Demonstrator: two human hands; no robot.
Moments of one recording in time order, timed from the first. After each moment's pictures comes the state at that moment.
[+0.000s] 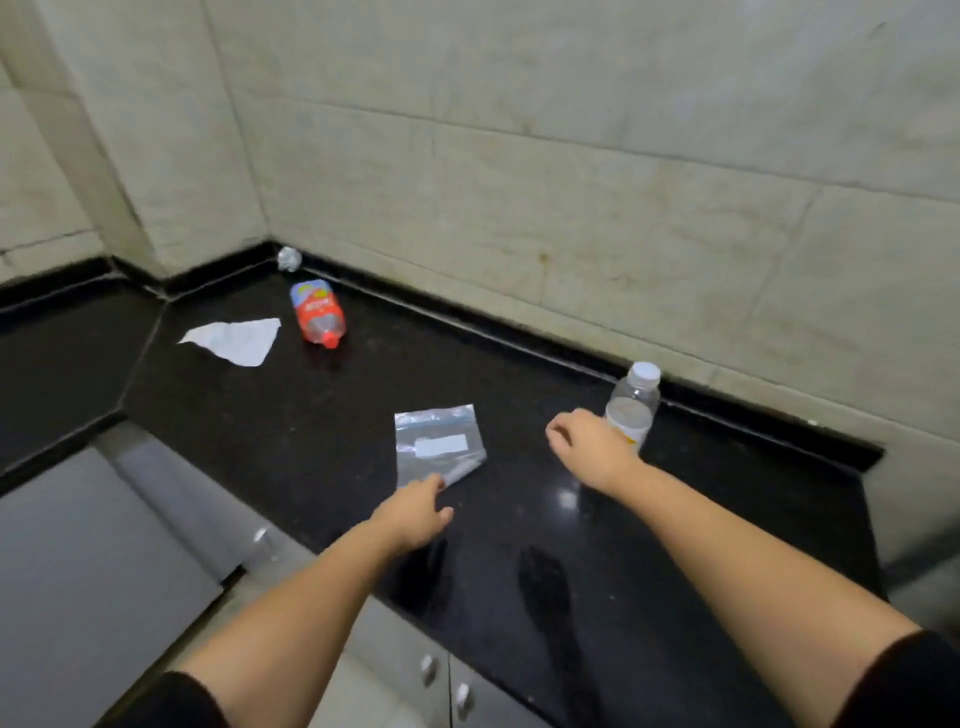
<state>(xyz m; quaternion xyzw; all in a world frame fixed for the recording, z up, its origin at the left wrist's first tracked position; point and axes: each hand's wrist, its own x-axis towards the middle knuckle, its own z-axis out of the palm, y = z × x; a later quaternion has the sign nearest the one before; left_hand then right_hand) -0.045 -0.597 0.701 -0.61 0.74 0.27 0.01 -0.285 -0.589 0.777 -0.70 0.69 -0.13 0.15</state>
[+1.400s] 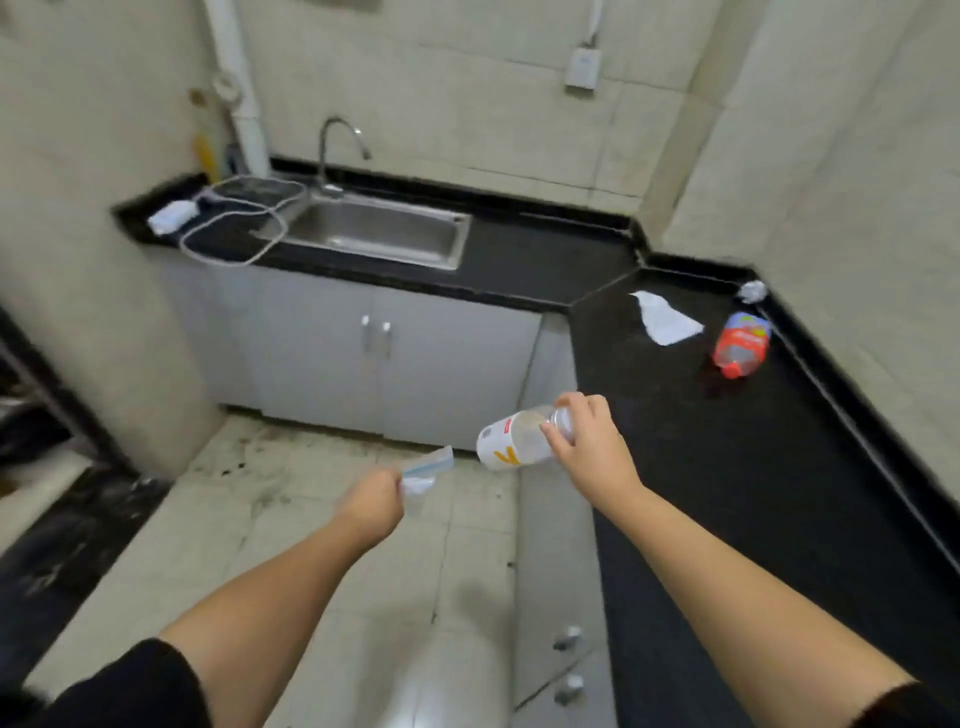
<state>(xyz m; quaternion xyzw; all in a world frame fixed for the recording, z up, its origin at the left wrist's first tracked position) 0.106 -0.306 0.677 -0.93 0.24 0.18 -0.21 -0.029 -0.522 0.773 -0.92 0.27 -0.15 0.24</state>
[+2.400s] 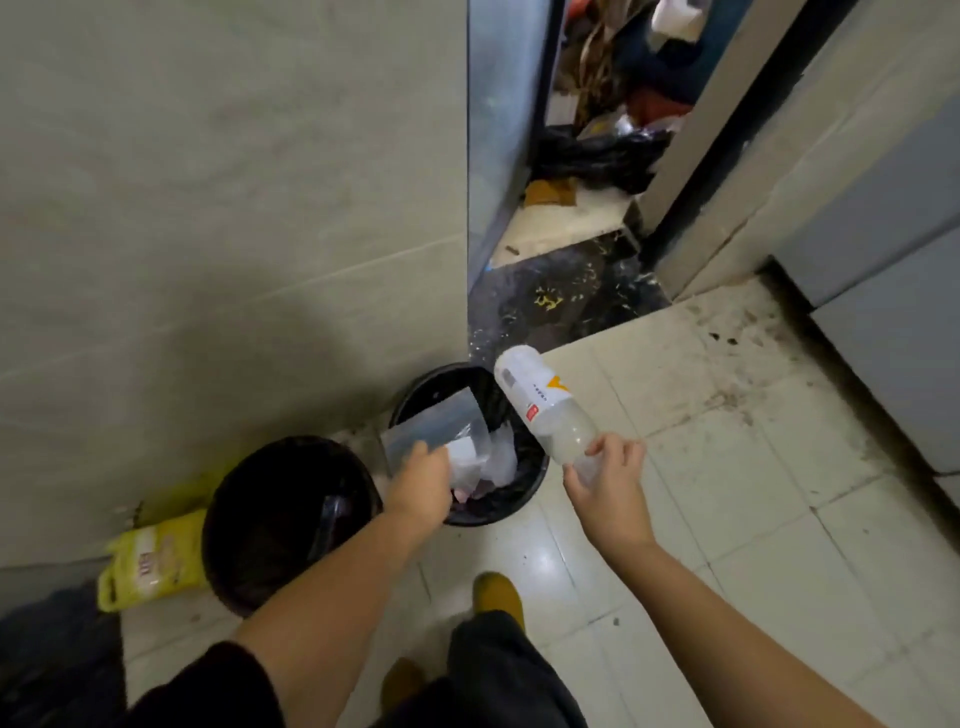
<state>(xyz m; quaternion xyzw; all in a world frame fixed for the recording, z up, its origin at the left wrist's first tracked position) 0.137 0.349 0.370 -0.88 -0.28 0.27 -0.25 0.212 0.157 0.399 -0.93 -0.06 0.17 0.31</state>
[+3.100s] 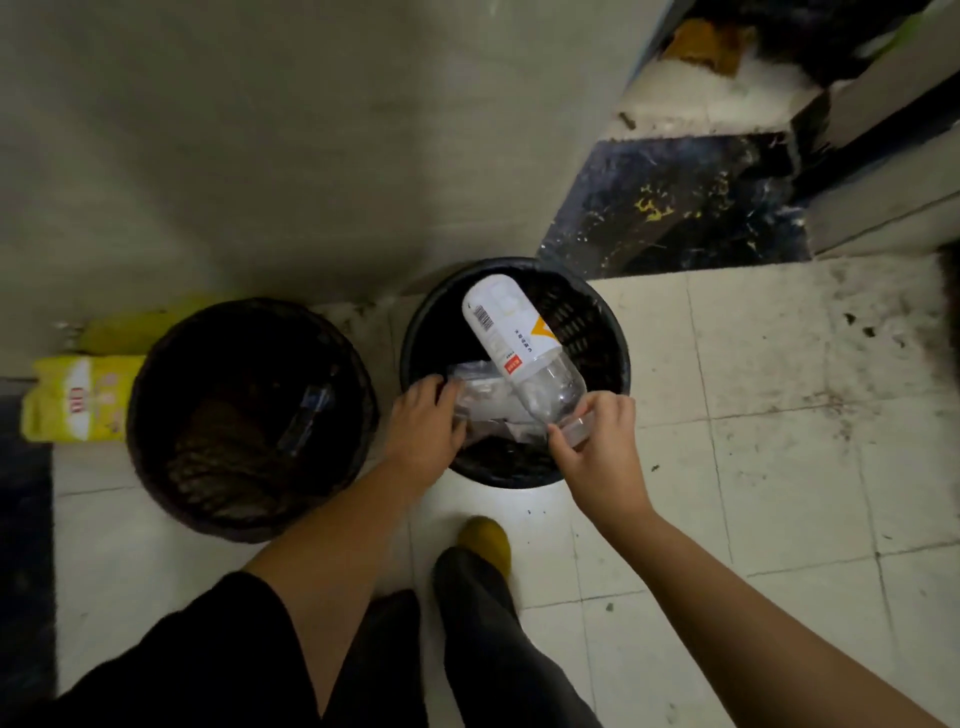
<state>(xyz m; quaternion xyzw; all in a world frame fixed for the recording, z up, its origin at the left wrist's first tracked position) 0.114 0.375 0.158 -0.89 -0.31 0.20 -0.25 0.228 0.219 0.233 -0.89 -0.20 0.27 0.31</state>
